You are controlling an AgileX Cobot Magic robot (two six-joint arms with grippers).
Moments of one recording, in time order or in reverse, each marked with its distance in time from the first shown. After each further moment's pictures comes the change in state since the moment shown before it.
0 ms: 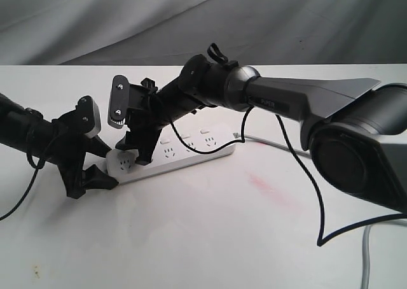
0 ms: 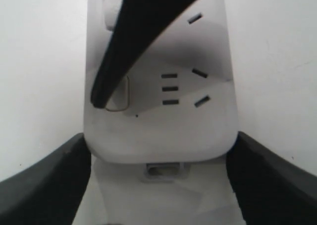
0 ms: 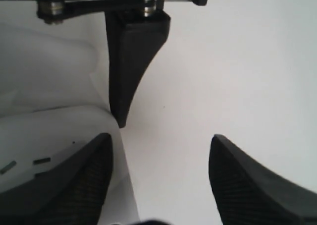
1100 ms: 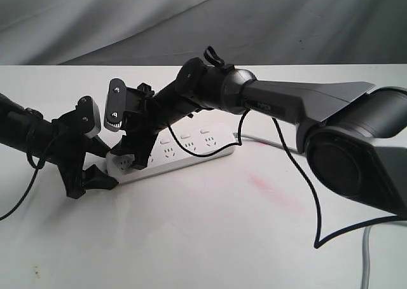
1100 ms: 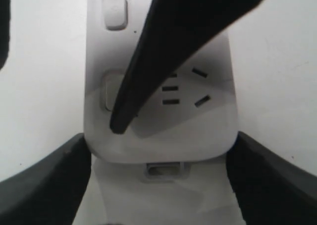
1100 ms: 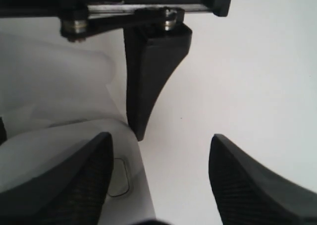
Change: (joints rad) left arm 0.000 0.000 0.000 0.002 0.000 0.000; right arm 0.010 0.020 -0.012 -0.005 0.034 0.022
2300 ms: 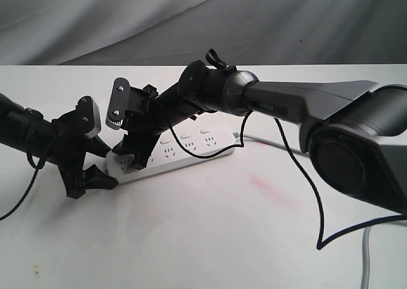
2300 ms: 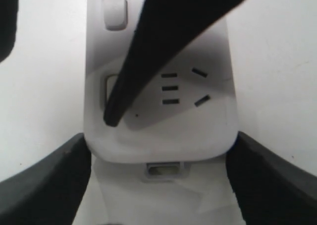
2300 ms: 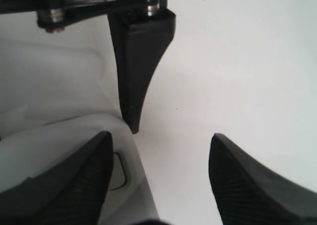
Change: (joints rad) left arm 0.000 0.000 0.000 0.000 0.000 0.000; right arm -0.007 -0.004 0.048 0.001 -0.048 0.060
